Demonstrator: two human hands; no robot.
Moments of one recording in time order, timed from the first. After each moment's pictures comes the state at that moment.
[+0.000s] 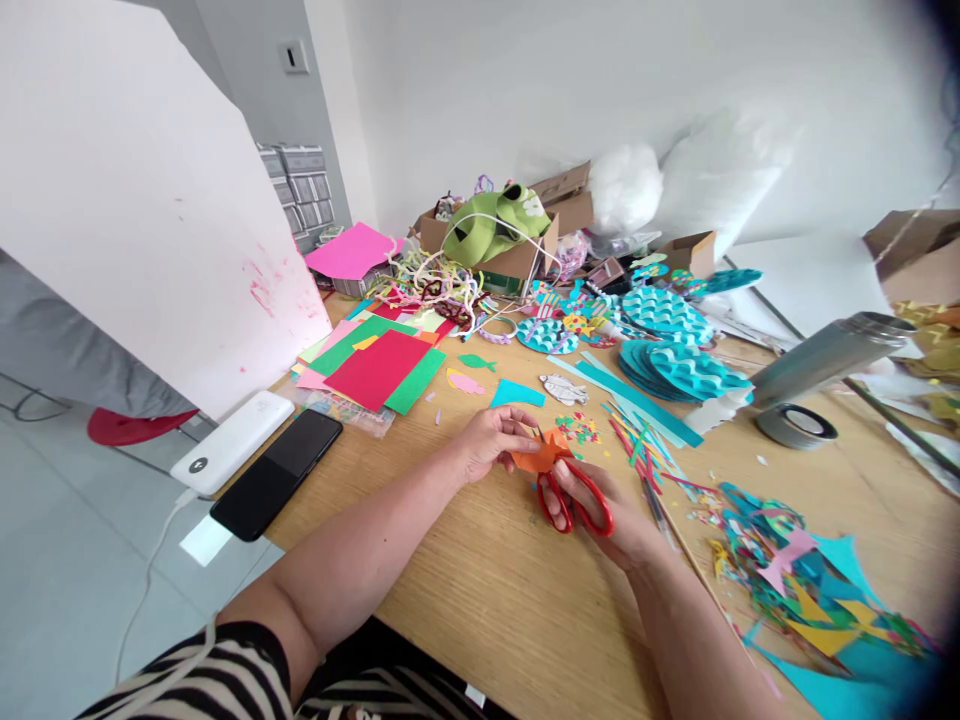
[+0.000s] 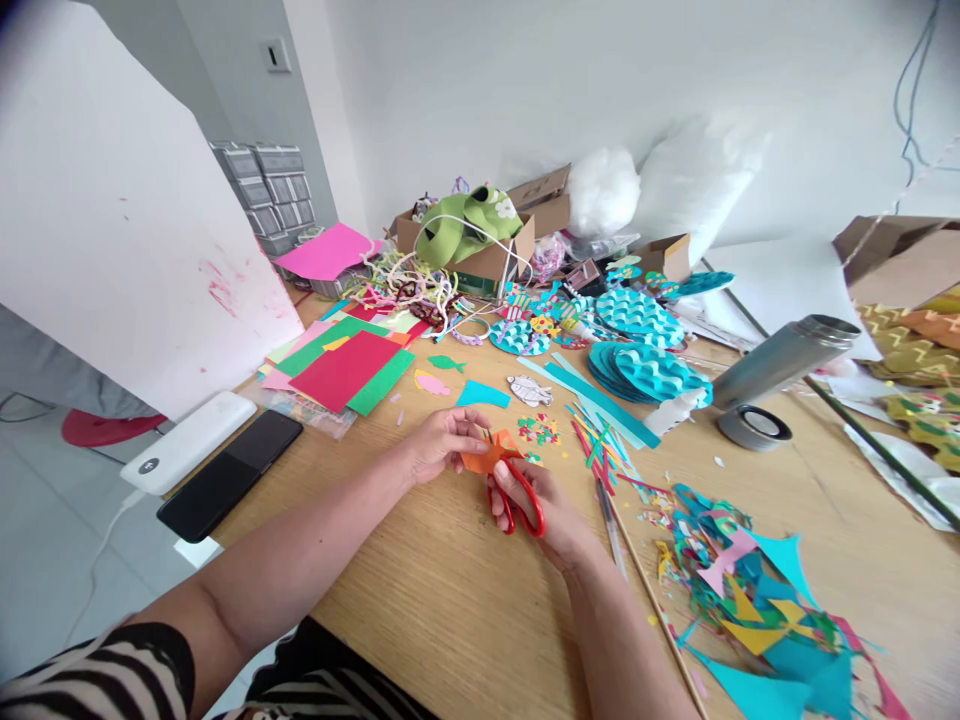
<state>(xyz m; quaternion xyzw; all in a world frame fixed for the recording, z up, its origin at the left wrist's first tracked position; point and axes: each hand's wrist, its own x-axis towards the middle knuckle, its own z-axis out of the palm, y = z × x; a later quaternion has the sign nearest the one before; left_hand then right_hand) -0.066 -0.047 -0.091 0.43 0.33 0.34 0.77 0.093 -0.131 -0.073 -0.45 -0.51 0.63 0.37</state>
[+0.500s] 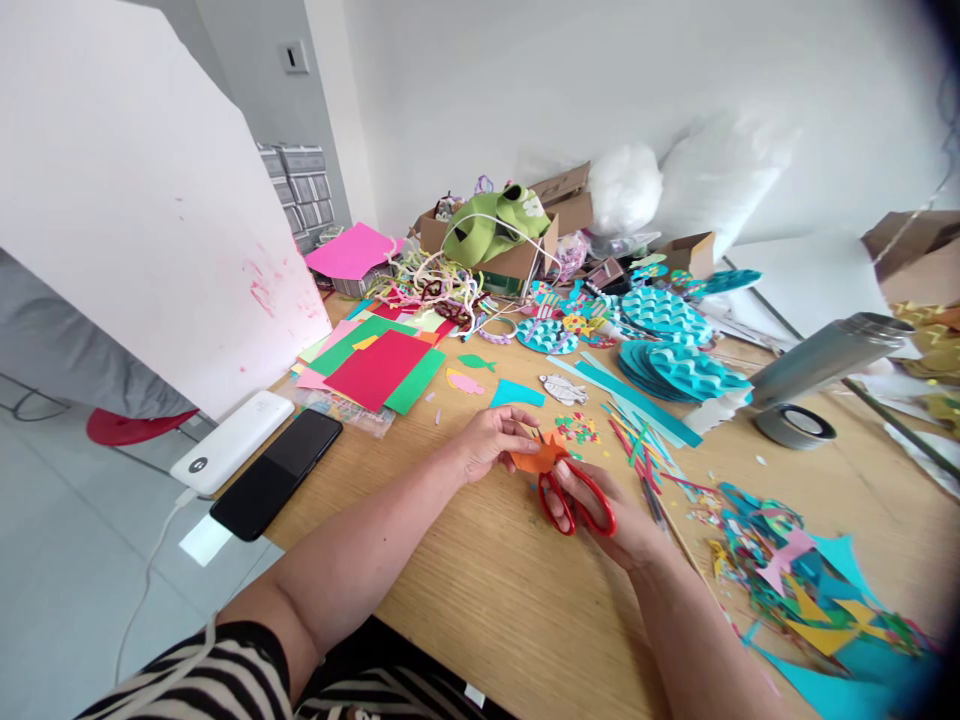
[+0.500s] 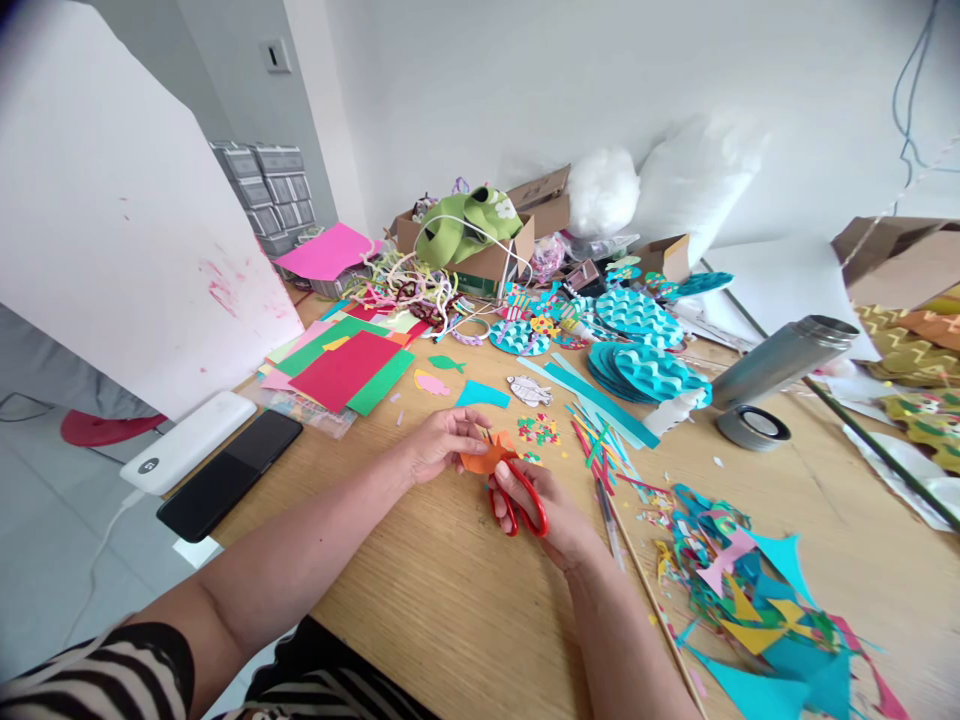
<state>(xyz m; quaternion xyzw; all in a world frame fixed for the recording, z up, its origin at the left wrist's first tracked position) -0.067 -0.047 -0.092 0.42 0.31 0.33 0.78 0.096 -0.131 -0.075 -0.45 -0.51 0.64 0.36</state>
